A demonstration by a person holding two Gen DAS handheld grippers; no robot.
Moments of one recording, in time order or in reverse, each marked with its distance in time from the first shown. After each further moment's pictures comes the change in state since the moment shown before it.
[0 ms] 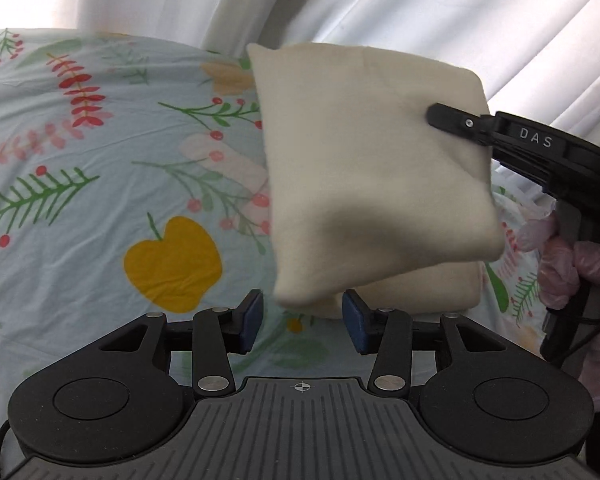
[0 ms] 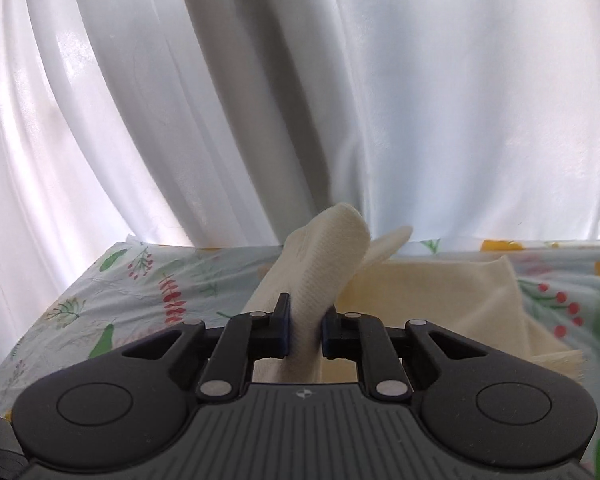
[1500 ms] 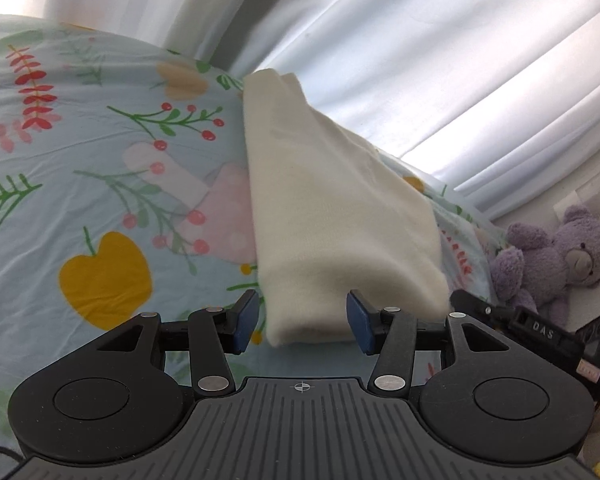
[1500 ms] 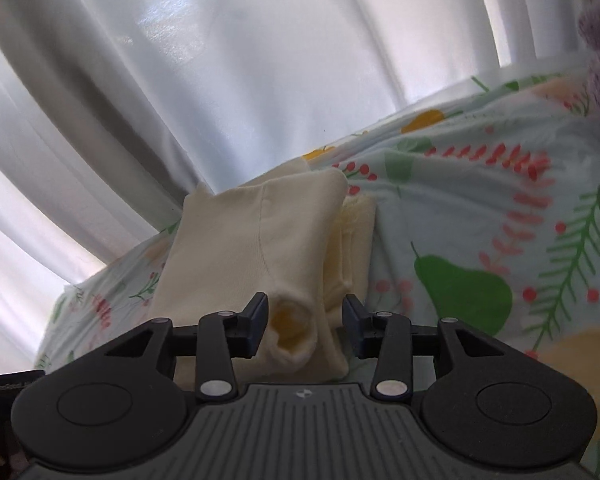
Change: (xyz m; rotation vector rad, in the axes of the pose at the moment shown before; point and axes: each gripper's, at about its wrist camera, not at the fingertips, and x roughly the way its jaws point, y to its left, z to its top) left arm 0.003 -0.014 0.026 -0.074 0.007 -0.142; right arm -0.091 -0.090 -0.088 0.541 0.075 -0.099
